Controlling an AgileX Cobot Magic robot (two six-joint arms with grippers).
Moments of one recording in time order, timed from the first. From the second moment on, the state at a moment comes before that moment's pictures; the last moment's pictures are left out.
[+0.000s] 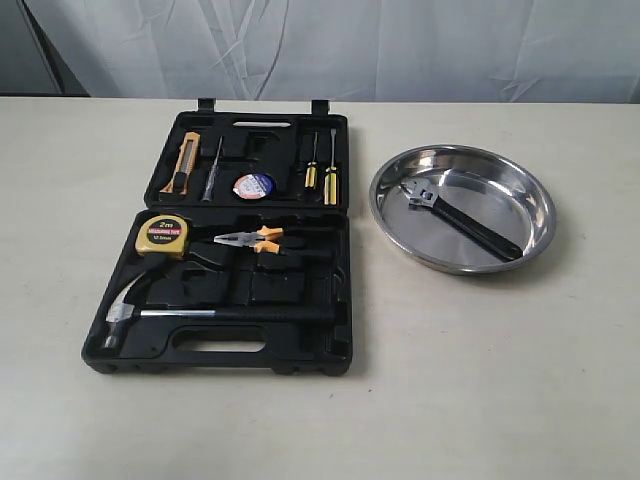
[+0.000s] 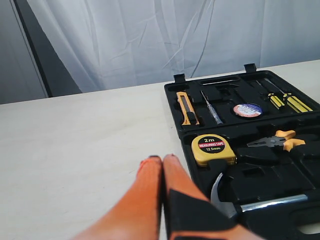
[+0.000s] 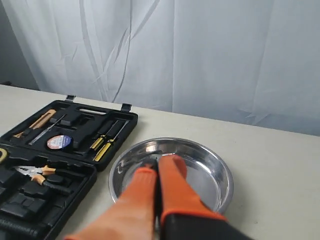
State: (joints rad) left arm -0.02 0.00 0.00 0.03 0.23 0.03; right arm 0.20 0.28 -0.38 0.24 0.37 -0.24
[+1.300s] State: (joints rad) left arm -0.02 0.00 0.00 0.03 0.23 0.03; right arm -0.02 0.03 -0.18 -0.04 0.38 0.10
